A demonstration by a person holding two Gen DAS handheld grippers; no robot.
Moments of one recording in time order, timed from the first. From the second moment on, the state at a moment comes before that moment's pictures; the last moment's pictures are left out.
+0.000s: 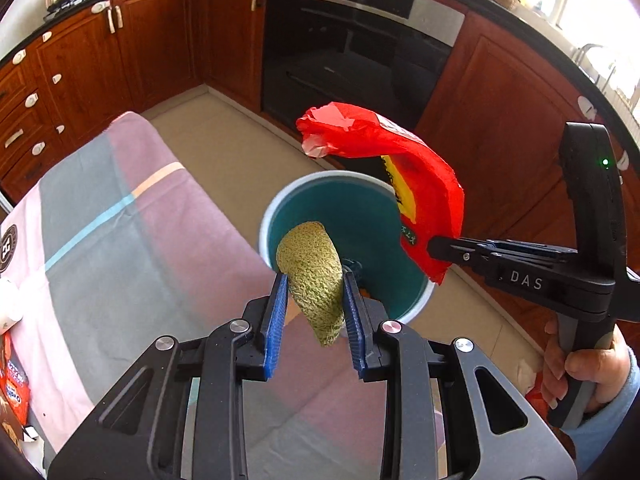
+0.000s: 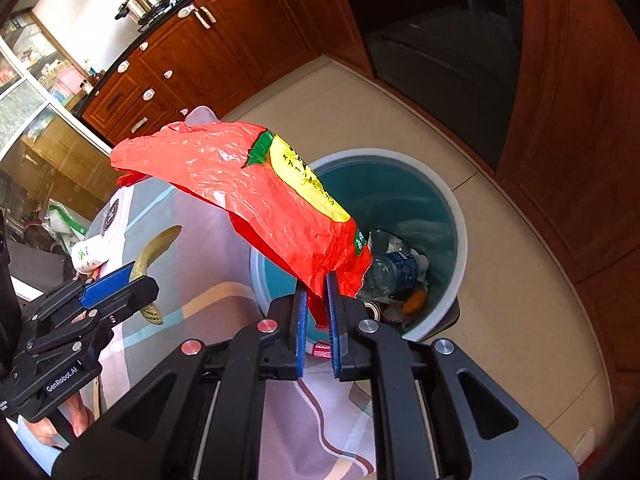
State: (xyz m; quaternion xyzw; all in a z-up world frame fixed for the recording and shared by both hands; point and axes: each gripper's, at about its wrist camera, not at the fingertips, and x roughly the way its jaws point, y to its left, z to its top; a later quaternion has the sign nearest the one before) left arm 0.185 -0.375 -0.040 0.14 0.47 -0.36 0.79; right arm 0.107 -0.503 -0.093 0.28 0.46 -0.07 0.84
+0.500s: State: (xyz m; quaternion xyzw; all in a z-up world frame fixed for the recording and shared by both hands) left arm 0.208 -0.445 -0.107 0.18 0.50 -0.38 0.75; right arm 0.121 -0.534 -0.153 0.32 0.51 -0.10 0.80
